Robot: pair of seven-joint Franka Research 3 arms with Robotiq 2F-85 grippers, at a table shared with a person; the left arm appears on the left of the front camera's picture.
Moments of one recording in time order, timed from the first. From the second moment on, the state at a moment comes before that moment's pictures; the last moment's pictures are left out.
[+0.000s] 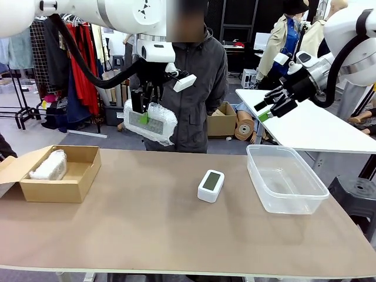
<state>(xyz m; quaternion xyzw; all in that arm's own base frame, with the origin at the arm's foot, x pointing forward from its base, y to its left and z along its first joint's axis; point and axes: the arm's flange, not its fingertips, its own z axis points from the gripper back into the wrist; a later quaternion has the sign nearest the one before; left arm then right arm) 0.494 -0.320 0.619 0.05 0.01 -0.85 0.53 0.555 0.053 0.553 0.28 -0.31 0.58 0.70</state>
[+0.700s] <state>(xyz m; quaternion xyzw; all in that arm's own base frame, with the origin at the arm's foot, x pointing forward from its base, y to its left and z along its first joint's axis) 0.478 -0.282 0.639 0.03 0.06 -0.73 0.68 0.555 0.053 0.553 0.28 -0.31 0.58 0.70</state>
